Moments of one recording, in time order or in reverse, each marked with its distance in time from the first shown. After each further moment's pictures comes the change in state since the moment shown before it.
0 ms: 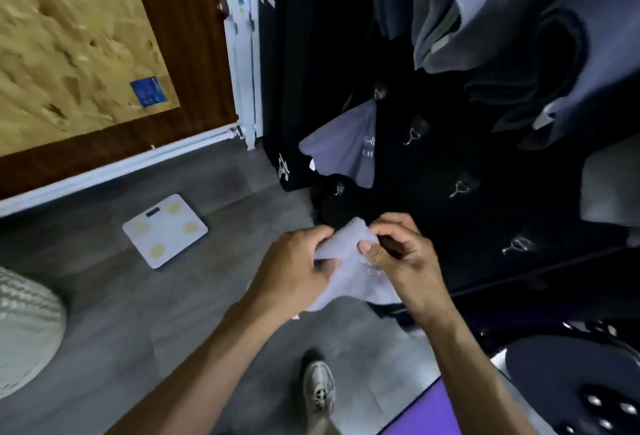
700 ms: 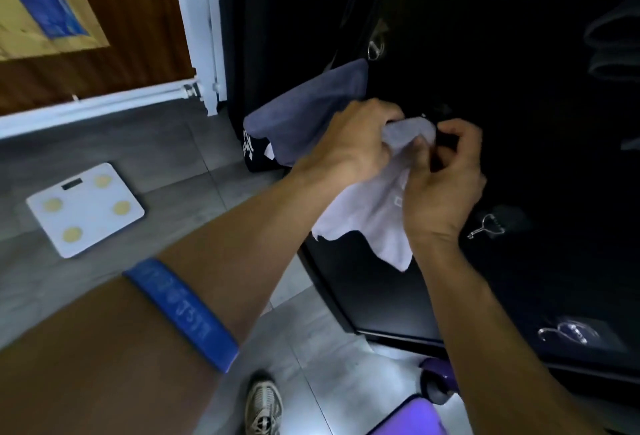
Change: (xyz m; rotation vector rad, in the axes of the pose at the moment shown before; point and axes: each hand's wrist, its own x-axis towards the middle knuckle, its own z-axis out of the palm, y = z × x) left_hand 0.283 0.032 0.098 -0.067 0.078 0.316; right_hand 0.205 0.081 -0.067 -0.473 0.696 -0.163
